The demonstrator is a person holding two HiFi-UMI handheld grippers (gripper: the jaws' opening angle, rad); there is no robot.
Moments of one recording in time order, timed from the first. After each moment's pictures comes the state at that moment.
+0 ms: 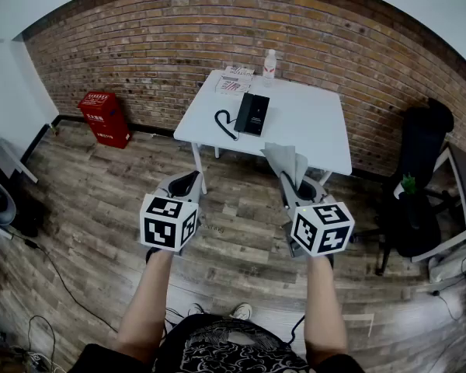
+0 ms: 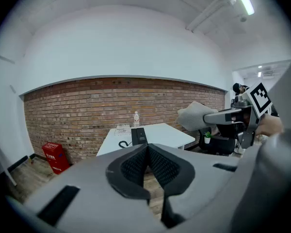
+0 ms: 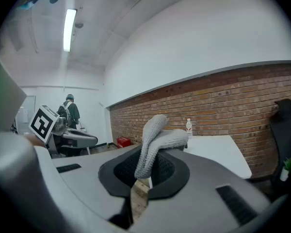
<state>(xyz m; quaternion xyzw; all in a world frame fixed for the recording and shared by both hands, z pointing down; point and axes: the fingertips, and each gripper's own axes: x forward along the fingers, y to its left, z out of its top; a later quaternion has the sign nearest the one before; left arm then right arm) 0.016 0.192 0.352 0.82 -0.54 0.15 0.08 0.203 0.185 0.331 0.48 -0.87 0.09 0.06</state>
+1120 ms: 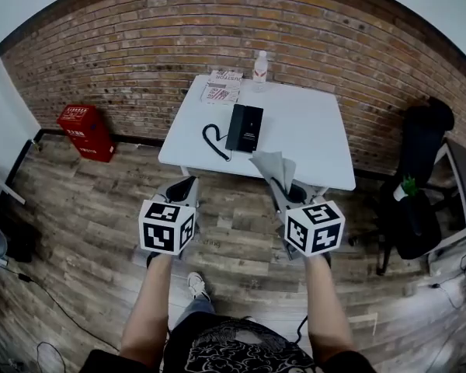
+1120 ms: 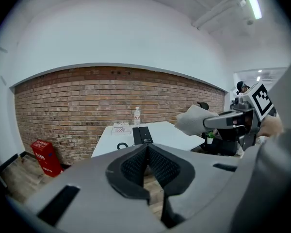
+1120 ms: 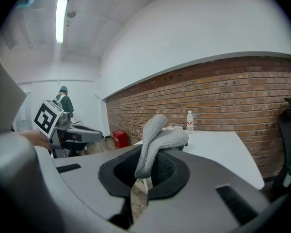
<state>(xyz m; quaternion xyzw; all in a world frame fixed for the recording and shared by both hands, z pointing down) 0.006 0.055 0.386 0.84 -0.52 0.16 0.10 0.180 0.062 0.371 0.48 -0.86 0.11 0.11</state>
